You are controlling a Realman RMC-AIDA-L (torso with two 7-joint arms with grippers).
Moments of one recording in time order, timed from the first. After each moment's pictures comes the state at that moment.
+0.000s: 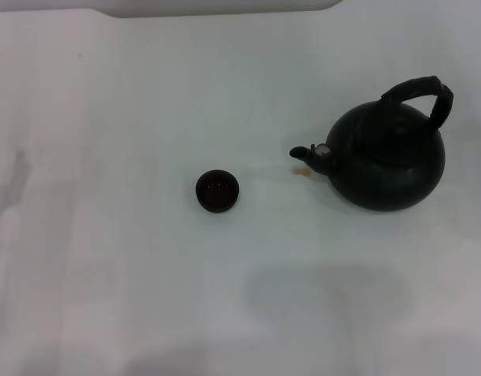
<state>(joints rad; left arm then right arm) -0.12 -2.08 -0.80 -0.20 -0.88 -1.37 2.81 -0.09 2.01 -0.96 -1.05 1.77 1.16 -1.48</state>
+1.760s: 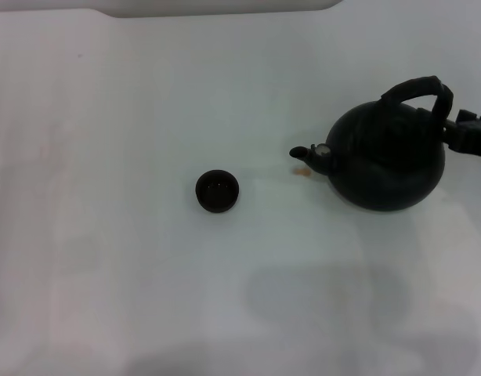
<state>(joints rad) -0.22 -2.07 -0.80 -0.12 -1.08 -1.35 2.81 -0.26 2.02 -1.72 -1.63 1.07 0.55 -0.50</state>
